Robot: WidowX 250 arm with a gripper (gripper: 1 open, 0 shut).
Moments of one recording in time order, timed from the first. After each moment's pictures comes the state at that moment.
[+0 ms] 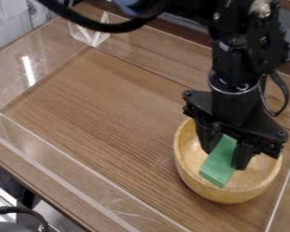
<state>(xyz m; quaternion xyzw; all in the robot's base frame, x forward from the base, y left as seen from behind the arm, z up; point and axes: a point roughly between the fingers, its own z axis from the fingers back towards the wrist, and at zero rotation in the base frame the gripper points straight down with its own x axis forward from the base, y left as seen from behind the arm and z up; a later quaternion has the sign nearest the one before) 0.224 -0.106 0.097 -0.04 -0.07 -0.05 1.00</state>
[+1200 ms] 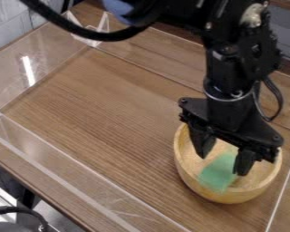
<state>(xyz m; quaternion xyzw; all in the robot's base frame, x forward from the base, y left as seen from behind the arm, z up) 0.222 -0.101 0.091 -0.05 -0.07 -0.03 1.00</state>
